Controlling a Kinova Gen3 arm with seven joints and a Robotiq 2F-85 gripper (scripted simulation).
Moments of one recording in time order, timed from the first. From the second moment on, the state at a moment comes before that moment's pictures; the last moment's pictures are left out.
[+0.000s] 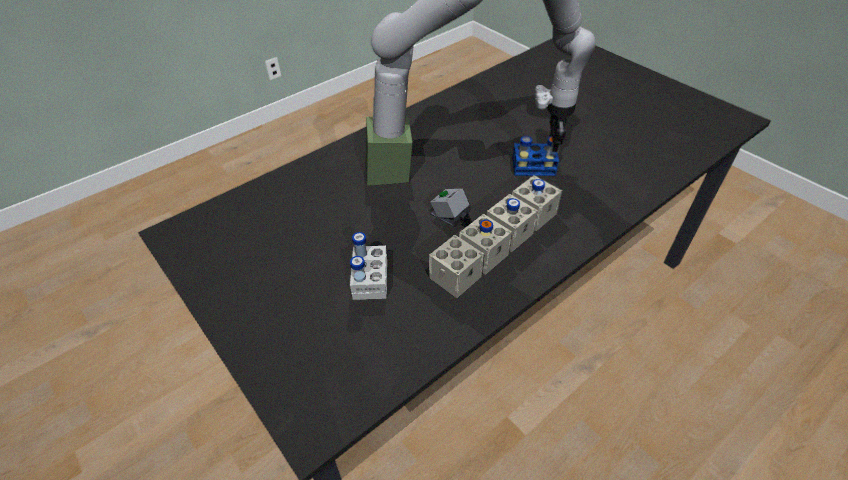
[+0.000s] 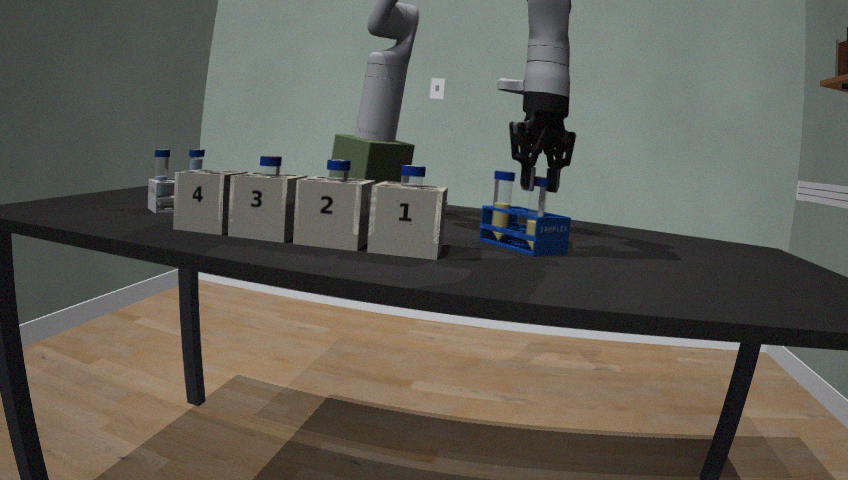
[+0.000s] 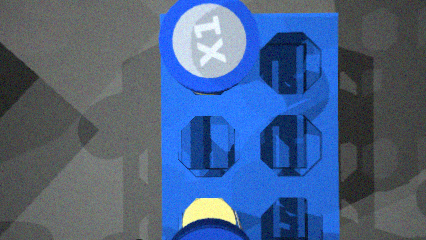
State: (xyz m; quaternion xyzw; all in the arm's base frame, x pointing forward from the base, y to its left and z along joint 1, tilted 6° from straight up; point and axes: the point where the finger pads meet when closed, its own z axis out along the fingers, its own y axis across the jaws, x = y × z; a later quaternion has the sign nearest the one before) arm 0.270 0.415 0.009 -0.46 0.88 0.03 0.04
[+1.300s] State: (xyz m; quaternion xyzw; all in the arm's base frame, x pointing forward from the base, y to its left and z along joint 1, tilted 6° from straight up) arm 0.268 0.413 0.019 -0.46 0.88 0.03 0.04
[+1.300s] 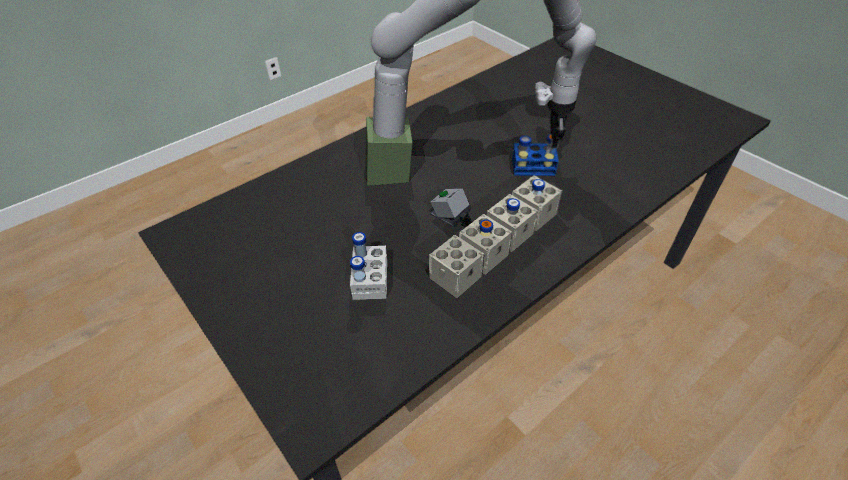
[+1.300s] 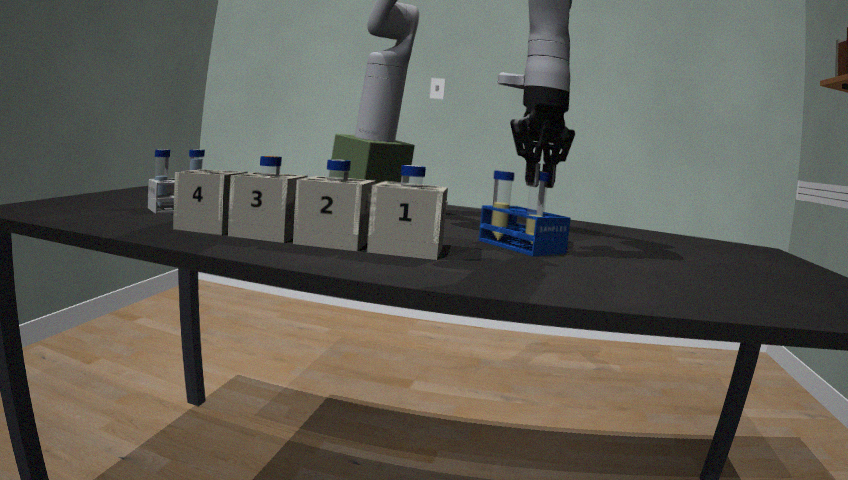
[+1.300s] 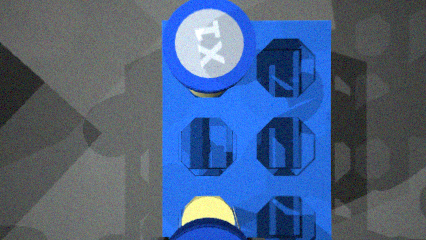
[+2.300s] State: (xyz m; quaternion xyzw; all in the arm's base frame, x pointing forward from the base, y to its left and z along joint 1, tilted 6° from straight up) arm 0.265 0.408 0.053 -0.46 0.88 0.03 0.04
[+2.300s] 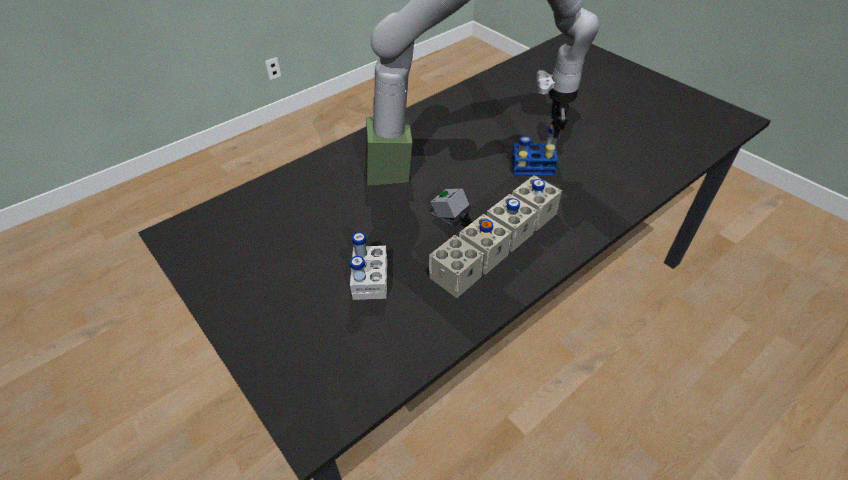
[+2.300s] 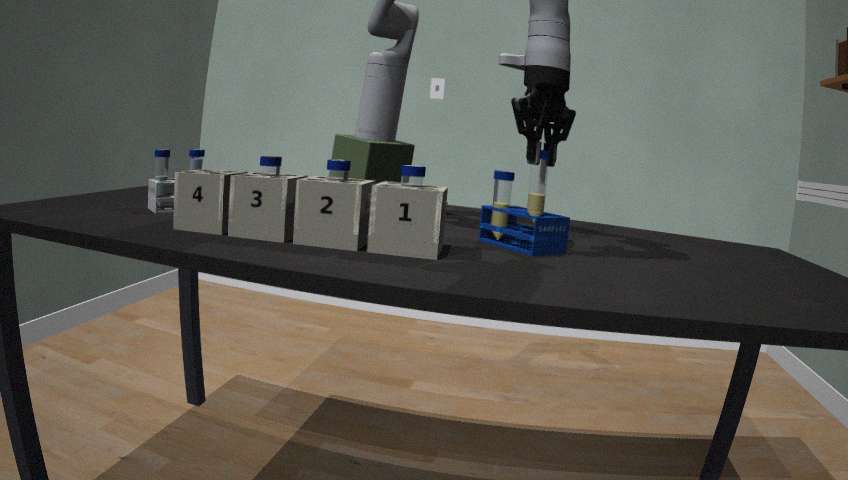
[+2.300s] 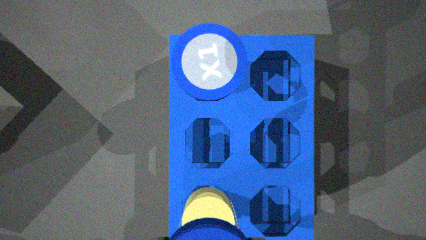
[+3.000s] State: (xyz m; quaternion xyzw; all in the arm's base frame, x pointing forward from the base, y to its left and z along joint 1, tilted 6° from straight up) arm 0.264 0.406 0.078 -0.46 0.88 0.03 0.04
